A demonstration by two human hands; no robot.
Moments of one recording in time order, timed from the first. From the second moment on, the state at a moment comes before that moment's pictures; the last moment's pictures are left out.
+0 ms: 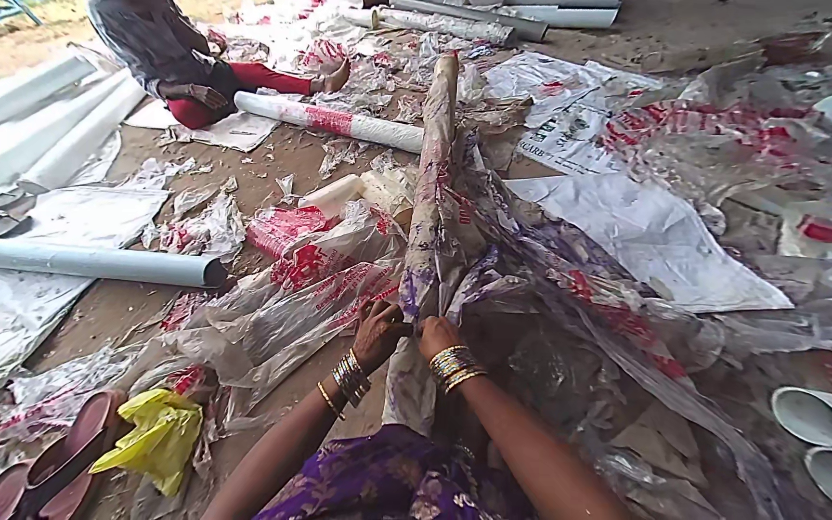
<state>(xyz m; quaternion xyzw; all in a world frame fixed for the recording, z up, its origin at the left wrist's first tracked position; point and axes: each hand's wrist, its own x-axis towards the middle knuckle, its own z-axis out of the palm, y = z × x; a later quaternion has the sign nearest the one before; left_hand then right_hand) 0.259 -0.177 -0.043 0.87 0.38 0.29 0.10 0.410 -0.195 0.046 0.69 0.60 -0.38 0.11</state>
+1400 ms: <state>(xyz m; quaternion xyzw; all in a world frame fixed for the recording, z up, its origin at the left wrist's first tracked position) 0.254 -0.226 0.027 0.84 0.38 -0.16 0.35 0.447 -0.272 0.053 0.58 0.63 -0.48 0.18</state>
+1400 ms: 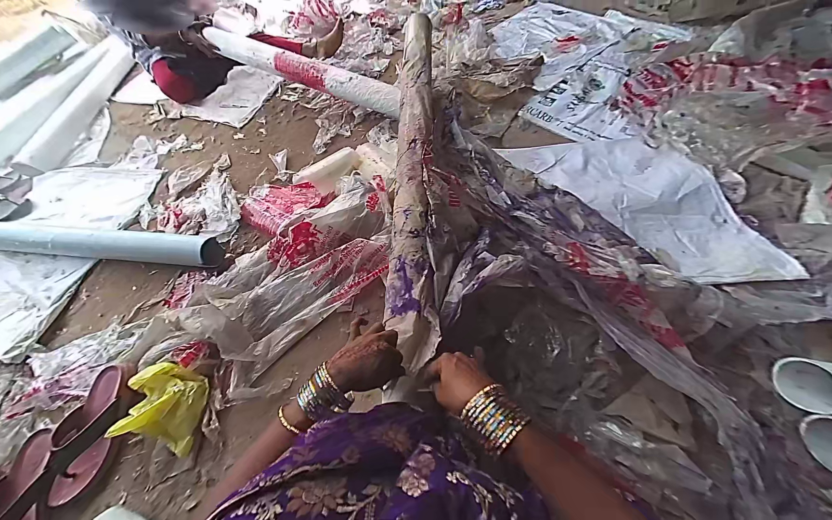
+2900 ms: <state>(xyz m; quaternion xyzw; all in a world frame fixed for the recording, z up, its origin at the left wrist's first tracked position) 0.218 -0.202 0.044 0.91 0.28 -0.04 0.31 0.436 -0.314 0.009 0.51 0.65 -0.55 0.13</state>
